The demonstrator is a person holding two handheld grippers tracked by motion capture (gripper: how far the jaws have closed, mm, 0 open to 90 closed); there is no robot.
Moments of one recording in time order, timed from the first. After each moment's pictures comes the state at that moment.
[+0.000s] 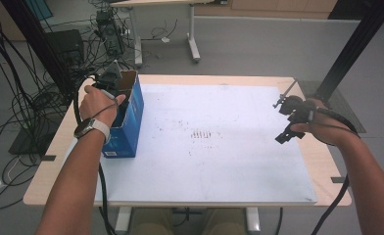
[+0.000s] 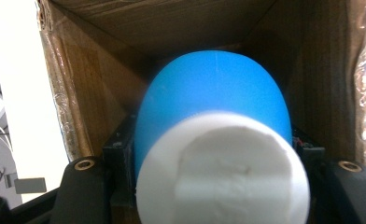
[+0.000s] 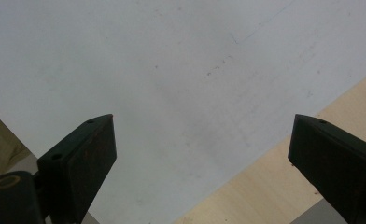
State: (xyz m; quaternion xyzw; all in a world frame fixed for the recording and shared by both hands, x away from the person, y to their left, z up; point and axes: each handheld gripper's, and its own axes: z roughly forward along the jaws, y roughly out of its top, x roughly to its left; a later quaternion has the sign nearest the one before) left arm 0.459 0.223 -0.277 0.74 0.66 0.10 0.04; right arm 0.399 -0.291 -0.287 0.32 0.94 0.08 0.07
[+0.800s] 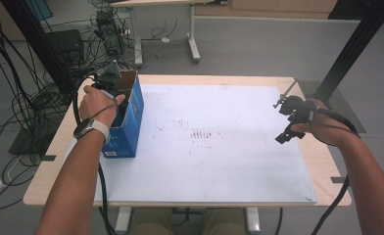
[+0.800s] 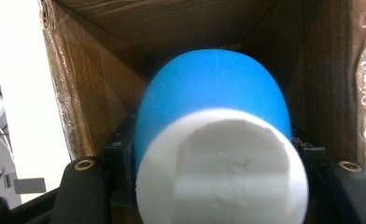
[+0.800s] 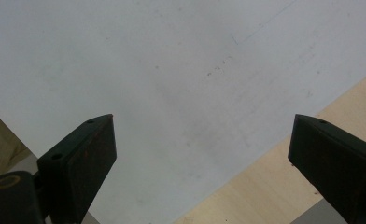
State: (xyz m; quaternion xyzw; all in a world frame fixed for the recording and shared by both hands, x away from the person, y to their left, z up) left arm 0.458 0.224 -0.276 0.74 0.66 0.10 0.05; right arm 0.399 -0.291 -0.286 0.32 0.94 0.08 0.07
